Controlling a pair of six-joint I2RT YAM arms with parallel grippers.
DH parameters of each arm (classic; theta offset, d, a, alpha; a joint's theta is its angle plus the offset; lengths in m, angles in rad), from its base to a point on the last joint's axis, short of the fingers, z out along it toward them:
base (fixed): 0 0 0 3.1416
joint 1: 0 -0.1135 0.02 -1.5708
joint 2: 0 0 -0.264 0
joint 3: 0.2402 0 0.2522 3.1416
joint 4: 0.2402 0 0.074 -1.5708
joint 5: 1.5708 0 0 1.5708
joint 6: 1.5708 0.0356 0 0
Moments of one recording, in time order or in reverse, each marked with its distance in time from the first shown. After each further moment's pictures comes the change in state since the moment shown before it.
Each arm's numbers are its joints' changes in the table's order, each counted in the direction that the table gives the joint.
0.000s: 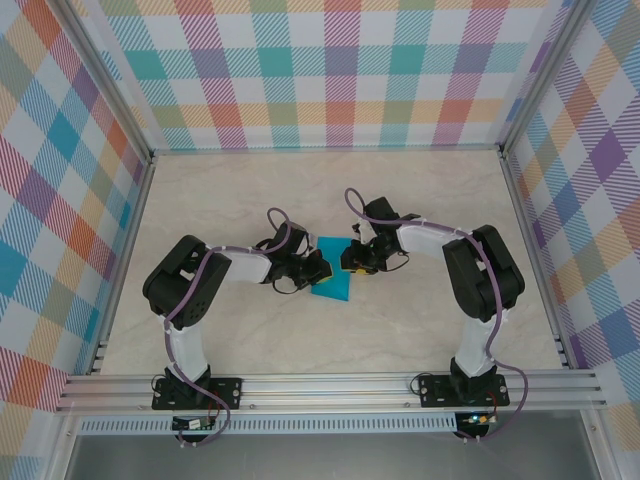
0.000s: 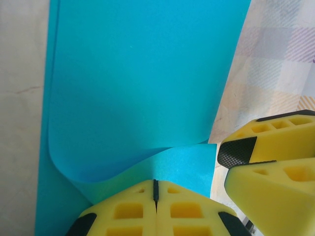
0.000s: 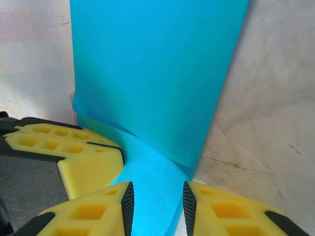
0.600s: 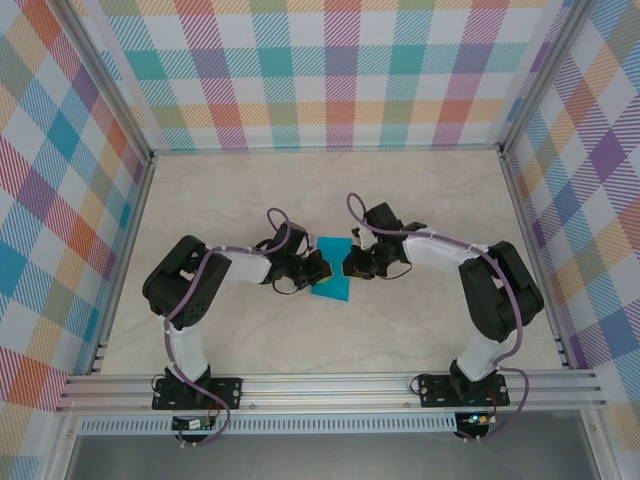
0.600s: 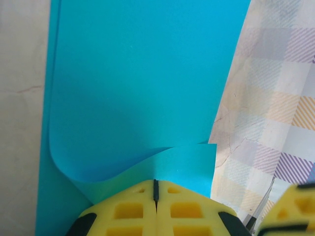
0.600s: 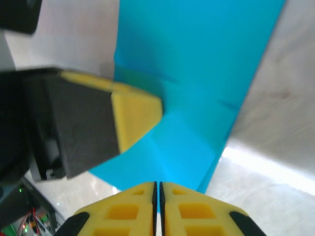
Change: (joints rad) left arm 0.001 0.002 -0.008 -0.011 -0.004 0.000; right arm -0.071 0.163 -0.114 -0.024 0.005 0.060
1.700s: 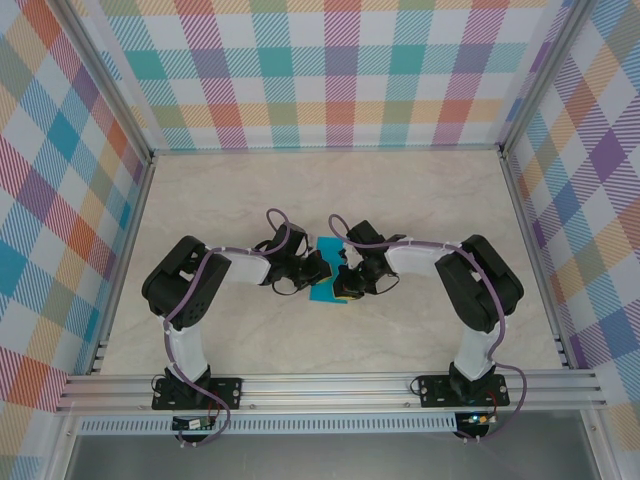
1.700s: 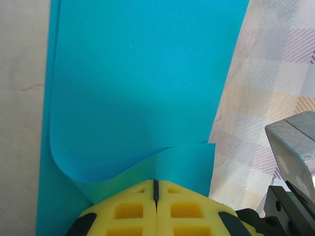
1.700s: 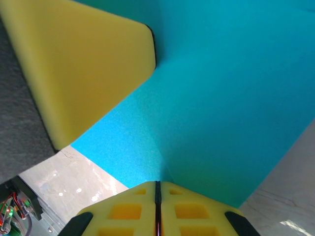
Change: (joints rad) left arm 0.000 0.004 -0.013 -0.016 -0.004 0.000; right arm -0.088 -0.113 -0.024 -0.037 -0.025 0.038
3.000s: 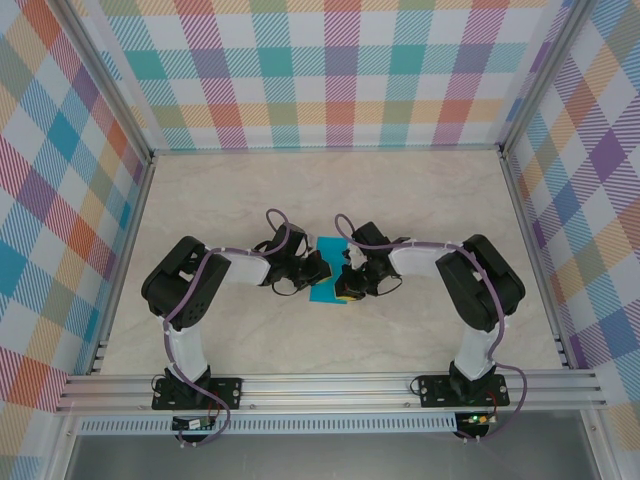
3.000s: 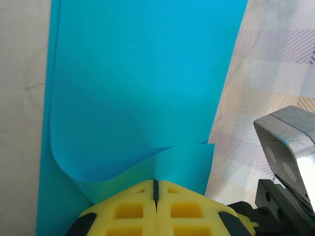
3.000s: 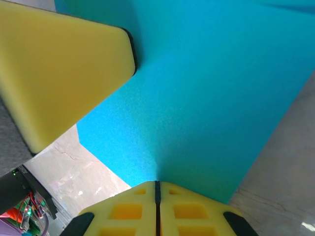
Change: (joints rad) left arm 0.000 0.003 -0.008 -0.011 -0.004 0.000; right arm 0.027 0.000 -0.047 -0.069 -0.053 0.042
